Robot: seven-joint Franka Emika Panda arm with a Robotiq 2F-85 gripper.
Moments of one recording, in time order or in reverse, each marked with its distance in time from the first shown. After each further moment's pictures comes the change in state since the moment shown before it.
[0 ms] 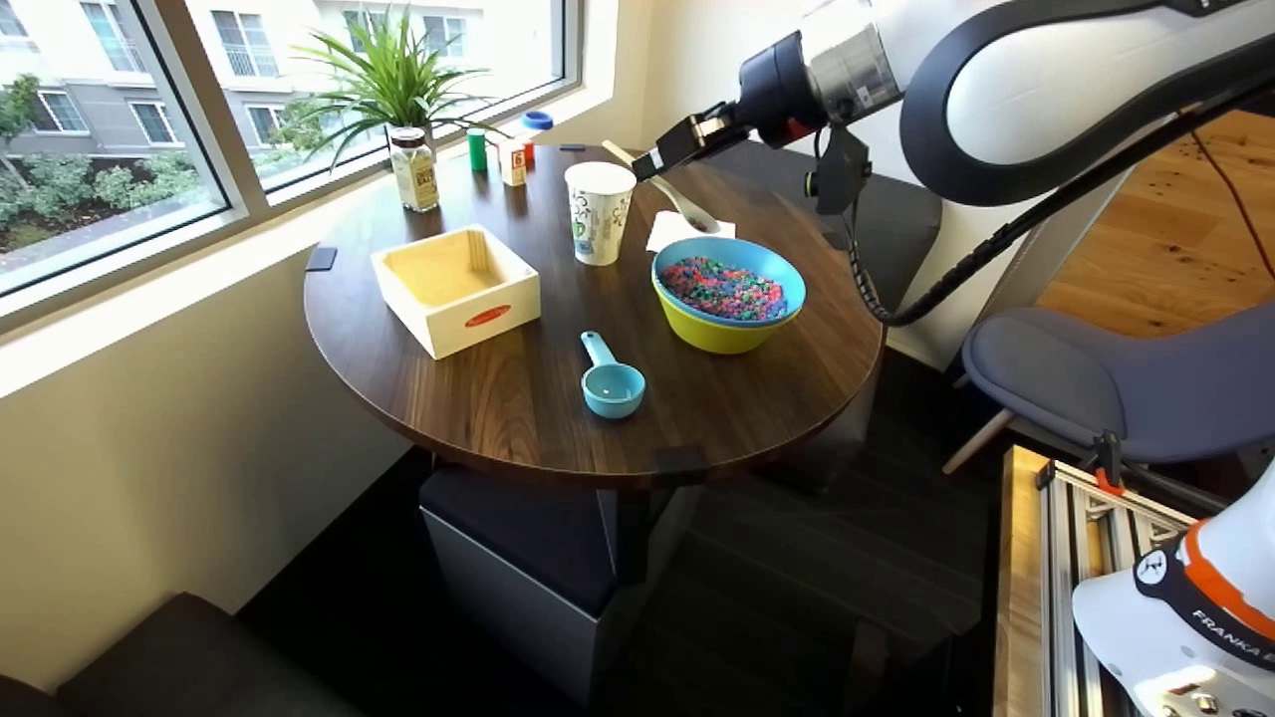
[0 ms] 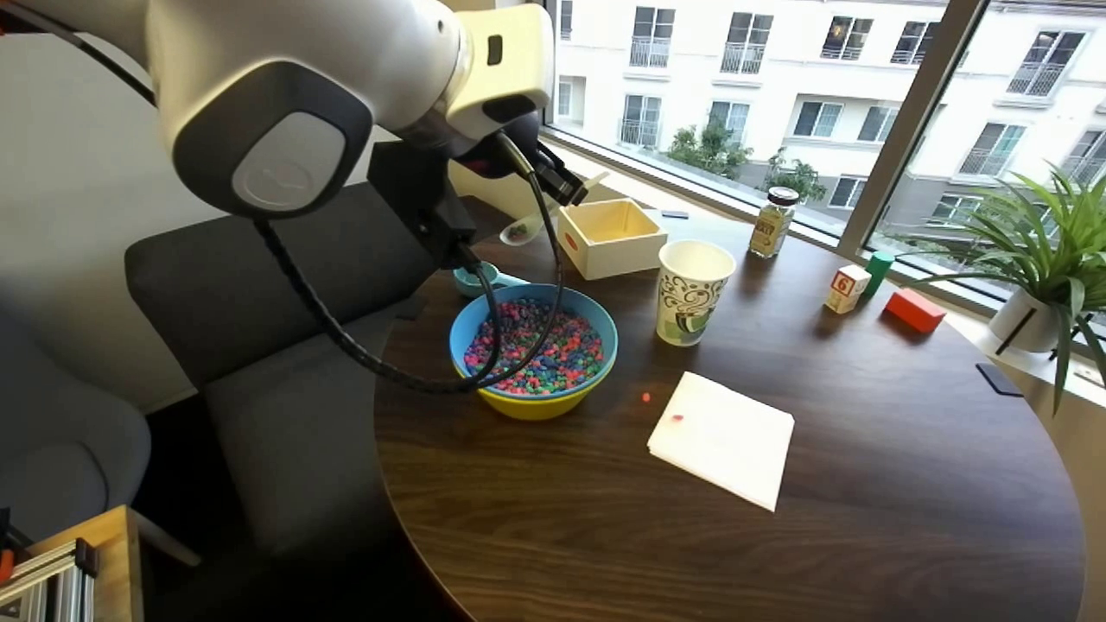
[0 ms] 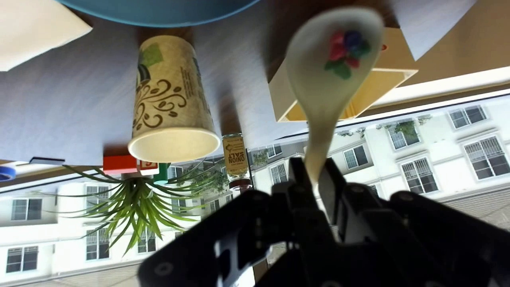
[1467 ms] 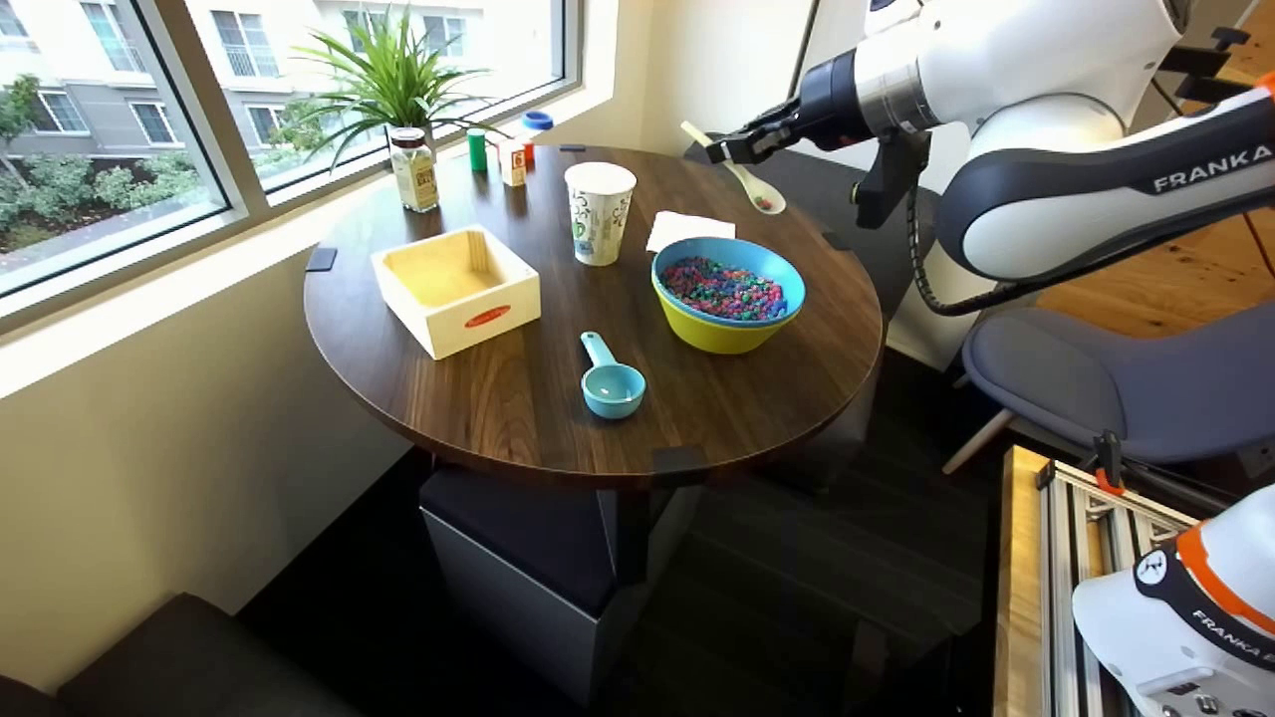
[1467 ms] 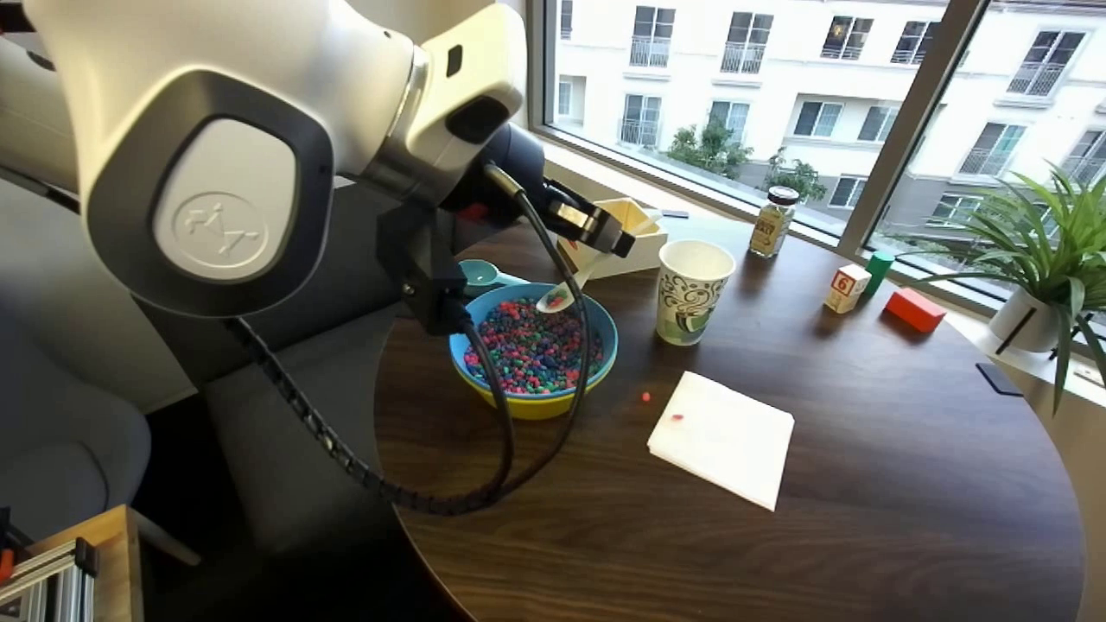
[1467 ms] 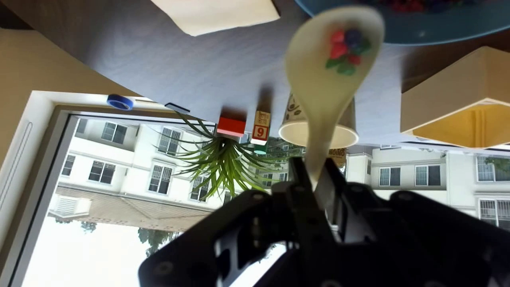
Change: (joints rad) arm -1.025 -0.173 0.801 -0.155 -0.489 0.125 0.326
